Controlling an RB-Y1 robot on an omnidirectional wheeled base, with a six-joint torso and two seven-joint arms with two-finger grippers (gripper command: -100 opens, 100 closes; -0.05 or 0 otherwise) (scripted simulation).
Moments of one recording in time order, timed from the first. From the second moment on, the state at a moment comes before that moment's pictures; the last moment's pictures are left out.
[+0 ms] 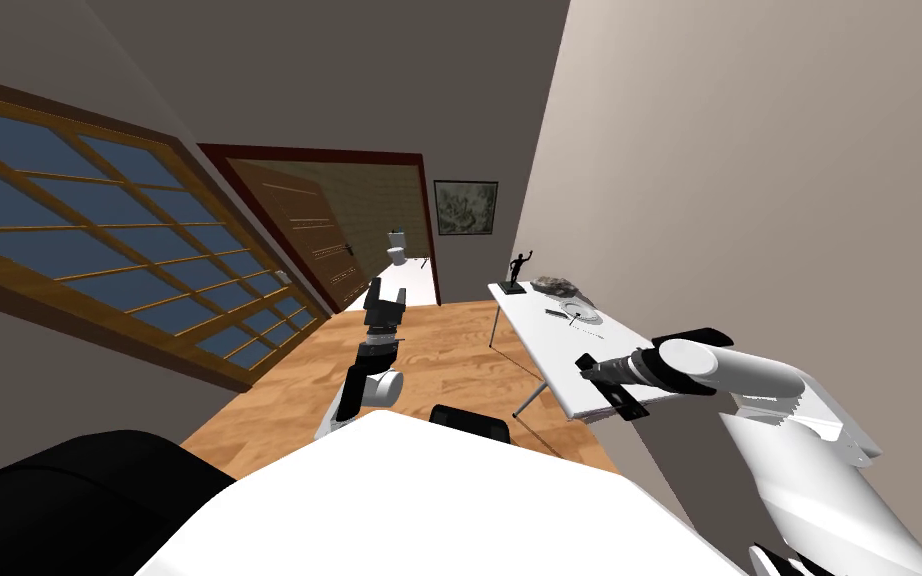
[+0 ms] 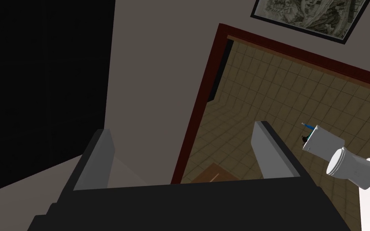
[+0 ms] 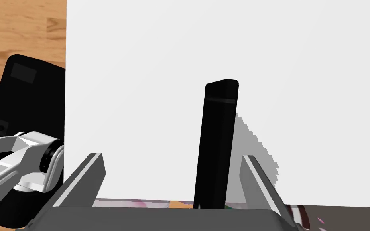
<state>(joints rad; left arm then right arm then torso) 0.47 0.00 -0.01 -2.28 0.07 -0.46 0.14 -0.07 -0.66 -0.40 -1.78 -0.76 1.72 -1.07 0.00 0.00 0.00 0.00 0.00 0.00</state>
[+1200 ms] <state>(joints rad) 0.47 0.00 -0.01 -2.28 0.07 -0.46 0.14 -0.09 -0.71 -0.34 -1.78 -0.80 1.81 -1.24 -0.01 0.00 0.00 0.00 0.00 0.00</state>
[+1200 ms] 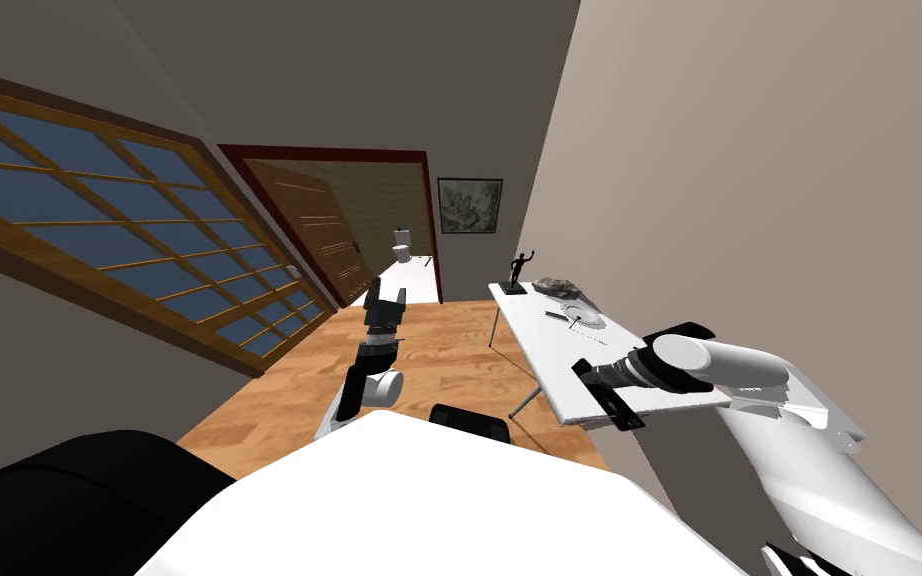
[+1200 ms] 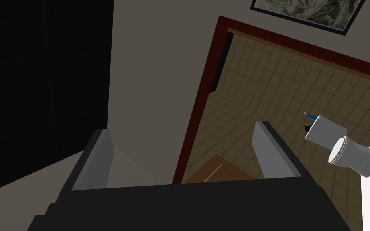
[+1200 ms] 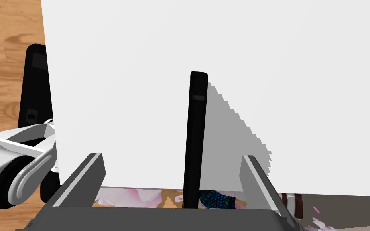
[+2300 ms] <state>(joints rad) 0.47 0.00 -0.01 -2.28 0.07 -0.46 0.14 -0.07 -0.78 -0.18 -1.85 -0.82 1.72 -1.53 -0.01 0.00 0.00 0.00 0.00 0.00</state>
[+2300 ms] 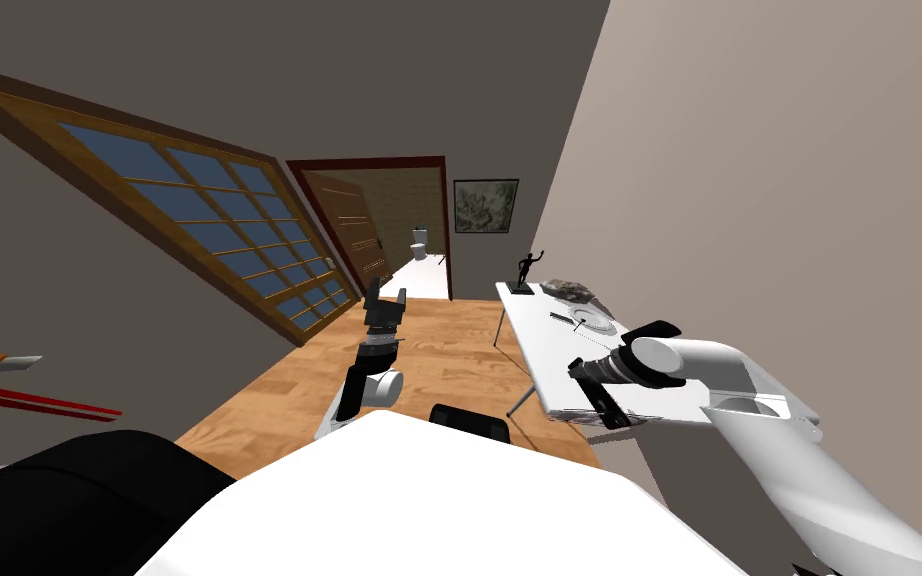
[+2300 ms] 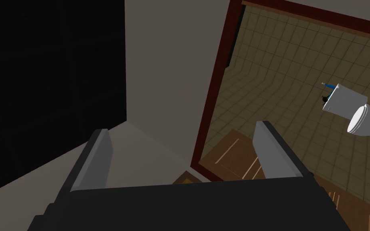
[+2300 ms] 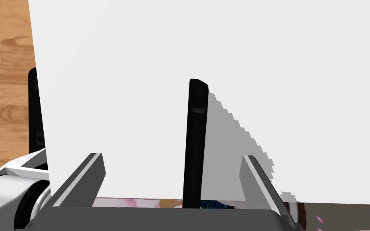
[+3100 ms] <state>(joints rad) 0.47 0.00 -0.01 -2.28 0.07 -0.46 0.14 -0.05 -0.82 -0.07 -1.90 -0.83 1.65 -1.74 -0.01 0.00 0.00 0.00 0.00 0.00</state>
